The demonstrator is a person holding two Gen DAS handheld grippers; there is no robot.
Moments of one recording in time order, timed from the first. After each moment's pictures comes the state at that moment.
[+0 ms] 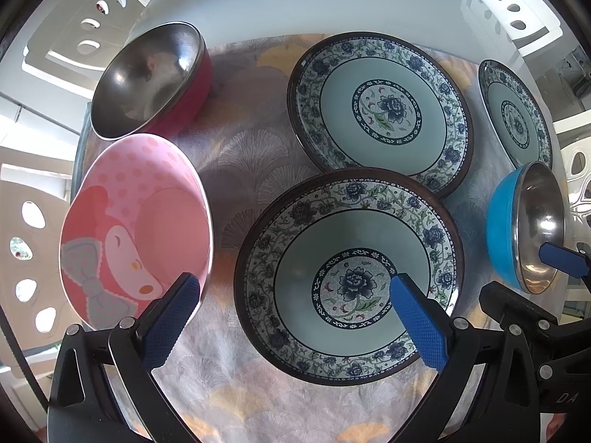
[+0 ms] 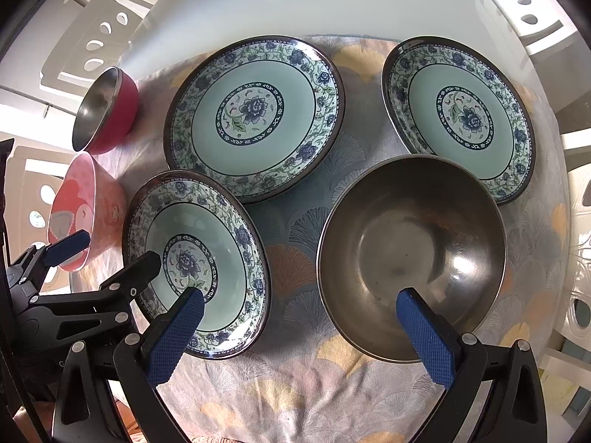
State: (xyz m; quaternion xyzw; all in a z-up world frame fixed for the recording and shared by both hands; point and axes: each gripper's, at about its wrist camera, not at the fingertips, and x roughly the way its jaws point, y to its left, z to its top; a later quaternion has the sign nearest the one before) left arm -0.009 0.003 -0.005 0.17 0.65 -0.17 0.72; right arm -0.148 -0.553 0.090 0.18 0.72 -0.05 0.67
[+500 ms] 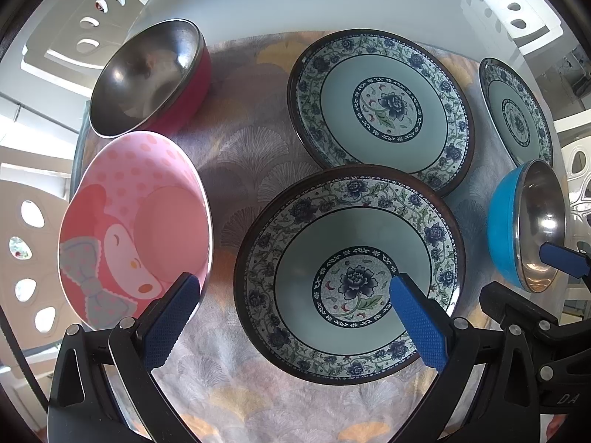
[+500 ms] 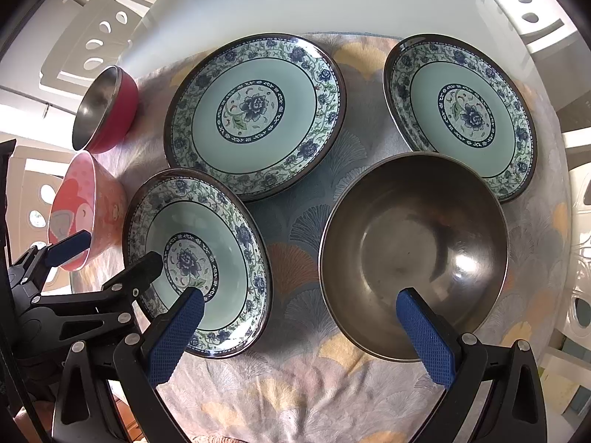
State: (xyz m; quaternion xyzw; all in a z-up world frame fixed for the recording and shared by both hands) left arm -0.009 0.004 -0.008 0.18 0.66 -0.17 0.72; right arm -0.148 -0.550 0.089 0.18 0.72 -0.05 0.67
